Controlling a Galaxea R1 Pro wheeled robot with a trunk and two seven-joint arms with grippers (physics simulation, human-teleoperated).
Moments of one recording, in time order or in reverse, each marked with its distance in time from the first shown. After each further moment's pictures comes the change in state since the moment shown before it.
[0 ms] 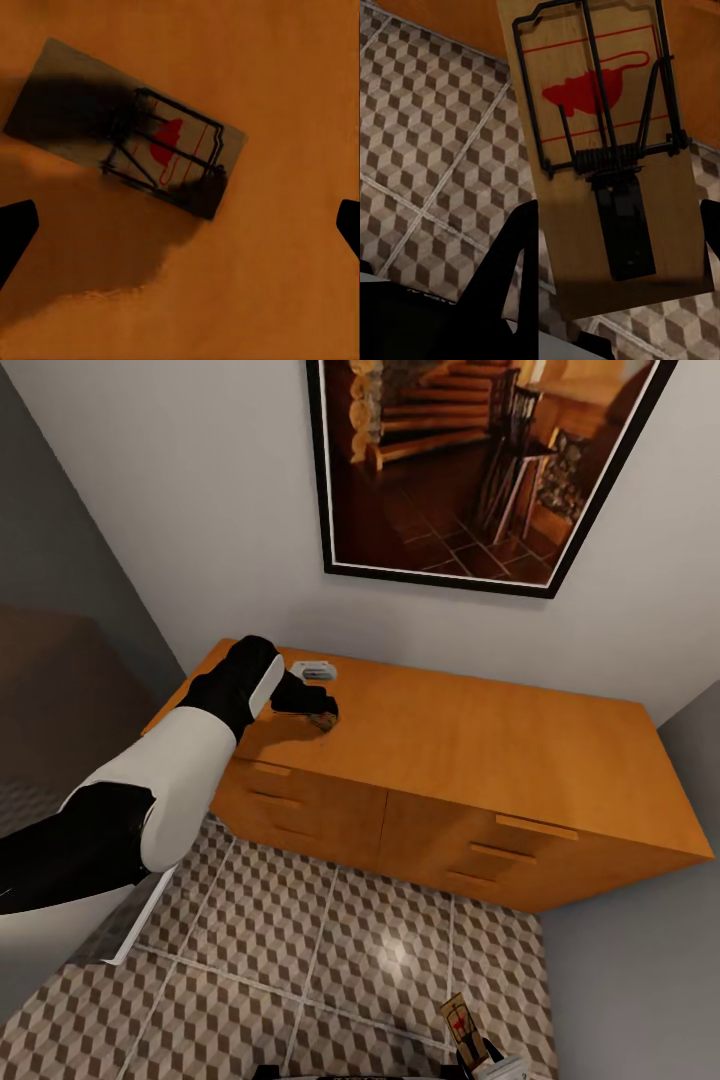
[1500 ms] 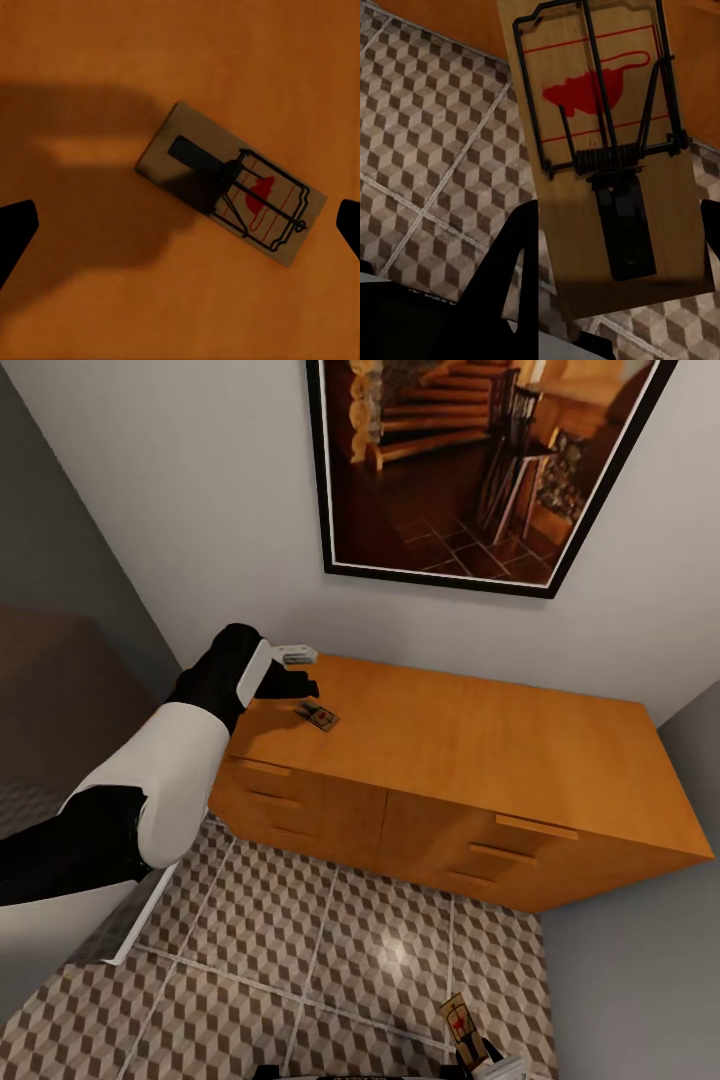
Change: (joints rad) left arm 0.000 0.002 0.119 -0.073 0.006 -0.003 0.202; right arm 0.000 0.002 0.000 0.000 0.000 0.000 0.000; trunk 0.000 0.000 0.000
